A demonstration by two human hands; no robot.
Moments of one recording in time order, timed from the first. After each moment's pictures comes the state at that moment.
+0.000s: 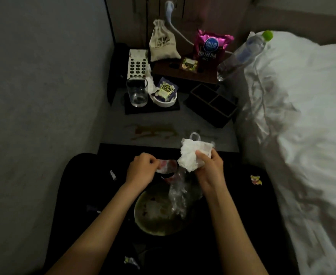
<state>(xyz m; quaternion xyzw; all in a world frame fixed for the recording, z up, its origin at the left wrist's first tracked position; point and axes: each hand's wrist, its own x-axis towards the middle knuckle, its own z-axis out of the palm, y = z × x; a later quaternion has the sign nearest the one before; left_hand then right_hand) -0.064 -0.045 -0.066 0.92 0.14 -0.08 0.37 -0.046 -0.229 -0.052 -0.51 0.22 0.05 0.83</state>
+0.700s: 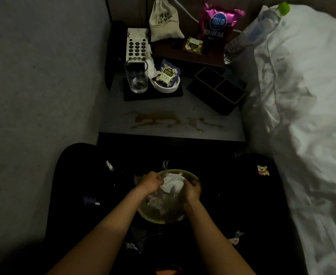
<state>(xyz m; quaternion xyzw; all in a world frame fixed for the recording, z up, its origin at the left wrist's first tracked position) -0.092 -0.061 -0.159 0.86 0.16 -0.31 0.37 -0.104 -0.193 -0.187 -0.62 0.45 0.13 0.62</state>
